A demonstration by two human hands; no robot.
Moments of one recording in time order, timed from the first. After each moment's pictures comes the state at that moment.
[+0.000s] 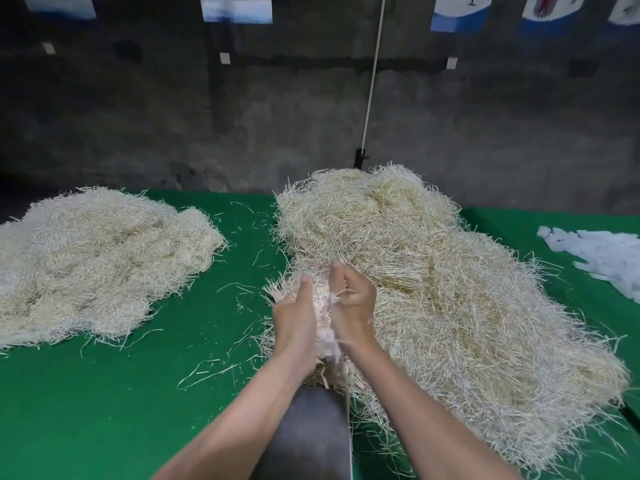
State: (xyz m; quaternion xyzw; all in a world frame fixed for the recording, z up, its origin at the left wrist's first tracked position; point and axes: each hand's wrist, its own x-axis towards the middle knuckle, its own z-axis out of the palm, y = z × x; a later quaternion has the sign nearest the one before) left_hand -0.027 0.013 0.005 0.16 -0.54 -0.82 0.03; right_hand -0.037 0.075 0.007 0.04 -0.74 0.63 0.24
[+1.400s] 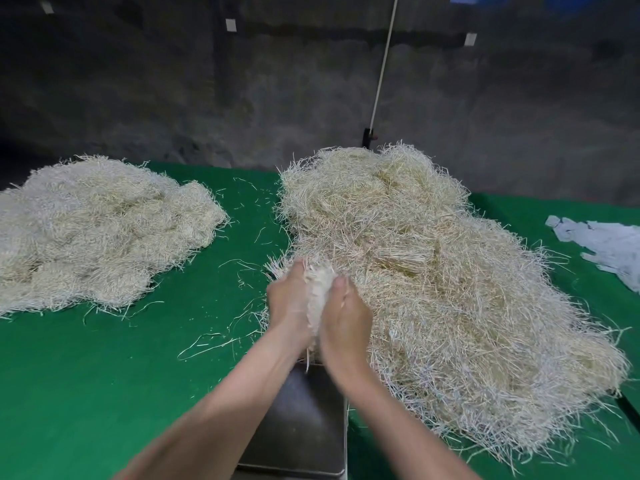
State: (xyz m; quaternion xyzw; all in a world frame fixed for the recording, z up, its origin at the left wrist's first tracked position) left_hand -0.036 0.007 -0.006 0.22 -0.54 -0.81 0.01; right_hand -0.011 0.068 -0.031 0.00 -0.83 0.49 0.25
